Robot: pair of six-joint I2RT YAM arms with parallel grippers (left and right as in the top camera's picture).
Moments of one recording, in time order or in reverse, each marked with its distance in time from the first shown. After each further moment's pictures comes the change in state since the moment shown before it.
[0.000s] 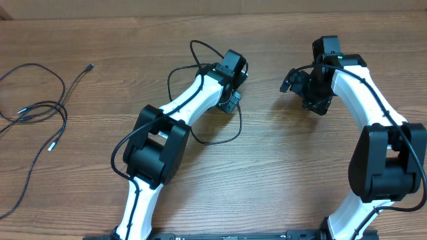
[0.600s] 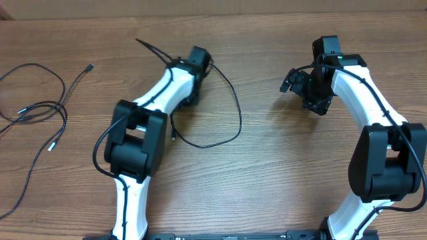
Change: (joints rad) left arm 0.200 -0.018 -0.038 -0.174 -0.293 -0.414; right arm 0.000 0.000 0.000 0.000 0.000 -0.001
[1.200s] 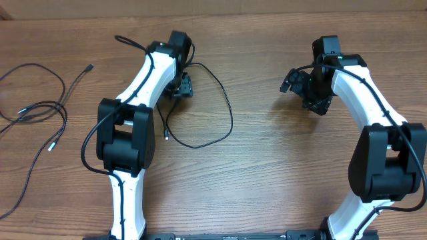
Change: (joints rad) left arm 0.095 0.028 0.209 -0.226 0.218 -0.058; right arm 0.000 0.000 0.000 0.000 0.000 0.001
